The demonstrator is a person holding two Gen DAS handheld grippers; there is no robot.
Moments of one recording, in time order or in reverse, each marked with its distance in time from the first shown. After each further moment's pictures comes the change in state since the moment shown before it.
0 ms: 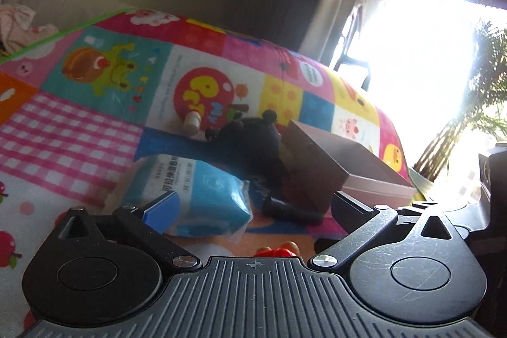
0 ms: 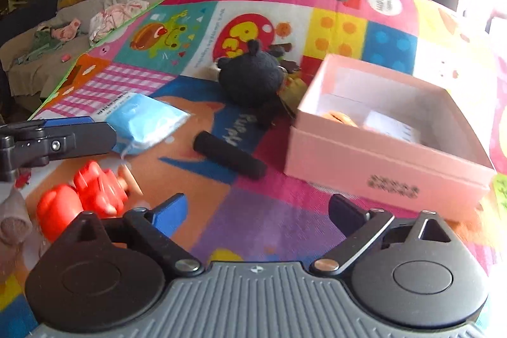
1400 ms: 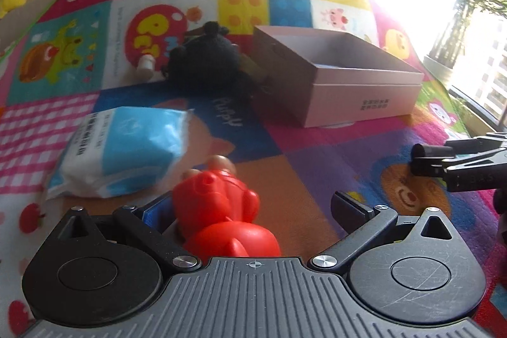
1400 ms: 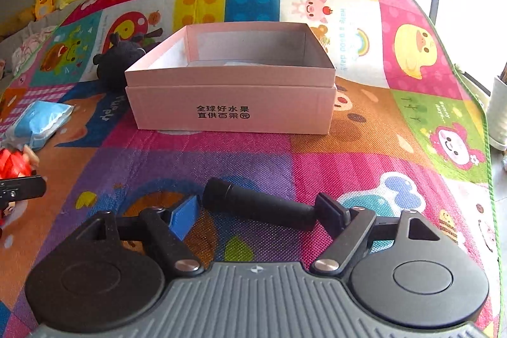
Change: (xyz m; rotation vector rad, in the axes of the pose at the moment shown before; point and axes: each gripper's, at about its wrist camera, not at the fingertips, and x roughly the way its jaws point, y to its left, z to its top) left arm 0.056 -0.078 -0.029 0.311 0.341 0.064; right arm -0.047 -0.107 -0.065 0.242 0.033 -0.217
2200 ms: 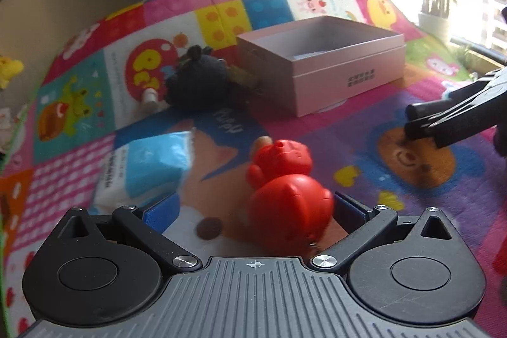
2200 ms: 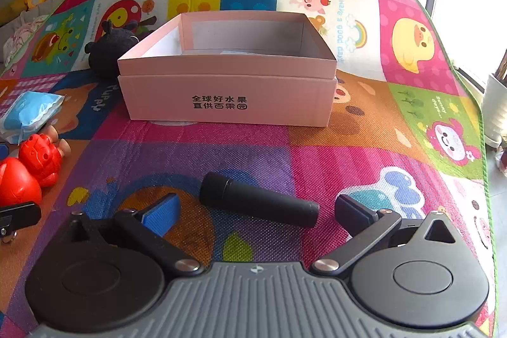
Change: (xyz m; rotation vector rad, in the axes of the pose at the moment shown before) left arm -0.027 -0.027 -0.007 0.250 0.000 0.178; right arm 0.005 0.000 0.000 0.016 0.035 -0.028
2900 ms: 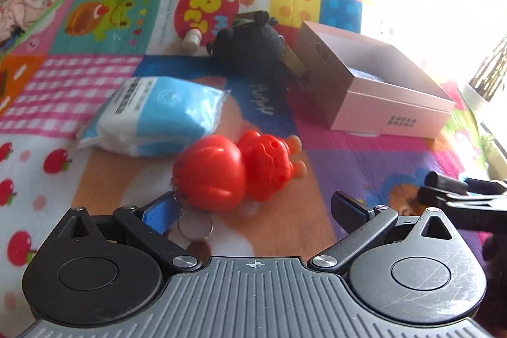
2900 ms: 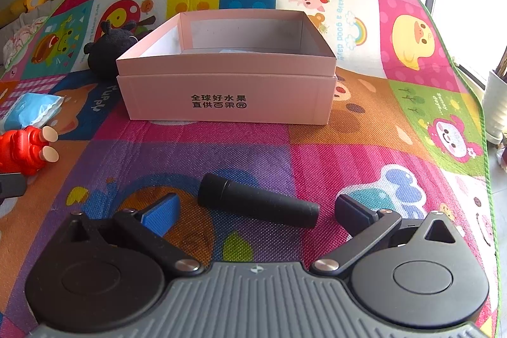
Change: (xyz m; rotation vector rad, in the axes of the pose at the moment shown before) left arm 0.014 0.024 0.006 -0.458 0.100 -0.017; right arm 0.000 0.000 0.000 0.005 0.002 0.004
